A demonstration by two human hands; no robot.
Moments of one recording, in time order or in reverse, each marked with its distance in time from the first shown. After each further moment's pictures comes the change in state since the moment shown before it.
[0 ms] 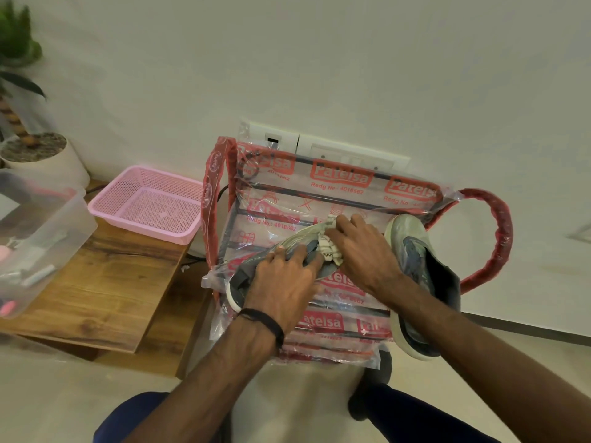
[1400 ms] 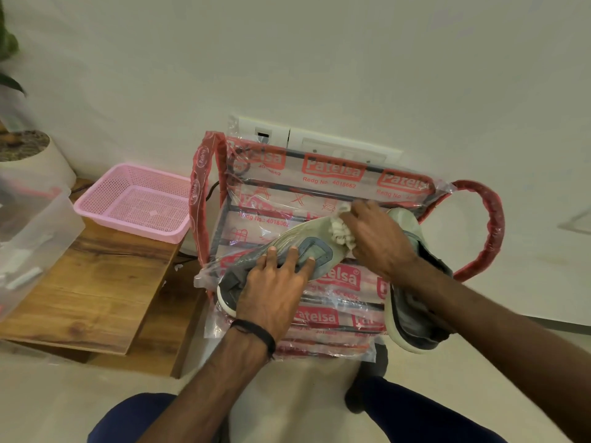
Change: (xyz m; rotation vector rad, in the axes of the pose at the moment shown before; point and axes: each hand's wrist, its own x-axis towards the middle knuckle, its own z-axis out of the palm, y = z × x) left_hand -0.006 0.002 0.026 0.040 -0.002 0.004; right_hand -0.003 0.033 -0.006 0.011 -0.015 0.061
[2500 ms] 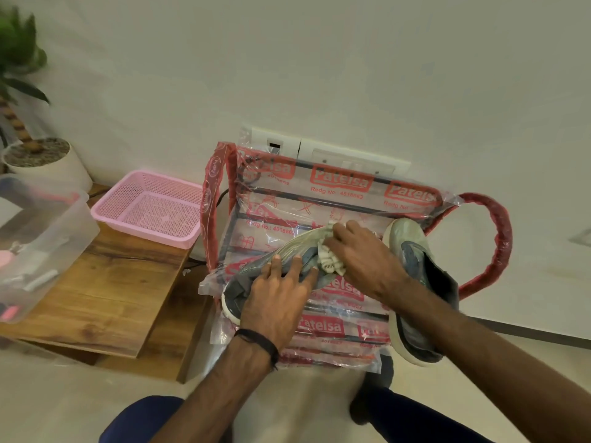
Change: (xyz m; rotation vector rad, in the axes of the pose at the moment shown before) left_hand -0.005 -0.006 0.003 -0.023 0.028 -0.025; right_hand -0.004 -0.030 0.013 0.005 0.051 -0.150
